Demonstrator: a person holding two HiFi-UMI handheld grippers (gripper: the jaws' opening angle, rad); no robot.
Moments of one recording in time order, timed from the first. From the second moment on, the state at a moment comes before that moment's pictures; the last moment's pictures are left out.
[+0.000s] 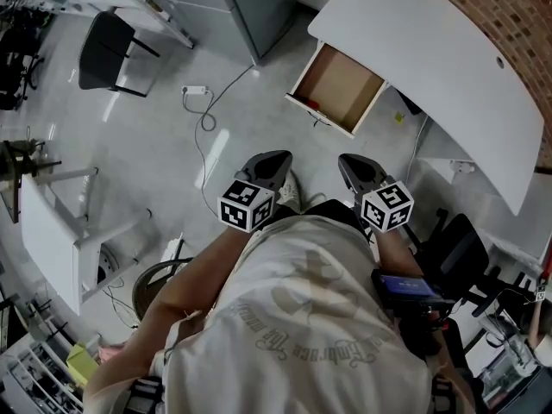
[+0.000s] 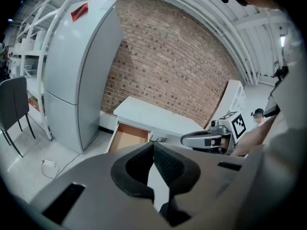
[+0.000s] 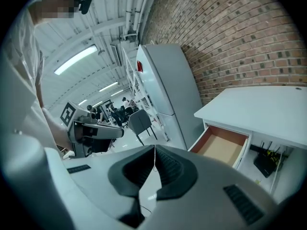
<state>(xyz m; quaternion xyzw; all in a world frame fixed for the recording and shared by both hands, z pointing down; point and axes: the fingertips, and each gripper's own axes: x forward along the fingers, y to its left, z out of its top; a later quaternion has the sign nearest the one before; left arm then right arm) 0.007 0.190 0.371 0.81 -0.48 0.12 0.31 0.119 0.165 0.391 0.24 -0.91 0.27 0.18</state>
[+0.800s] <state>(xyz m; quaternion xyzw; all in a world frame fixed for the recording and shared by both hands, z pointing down) -0.052 0.165 0.370 0.83 -0.47 0.12 0.29 0.066 0.123 0.394 0.28 -0.91 0.26 0.18</state>
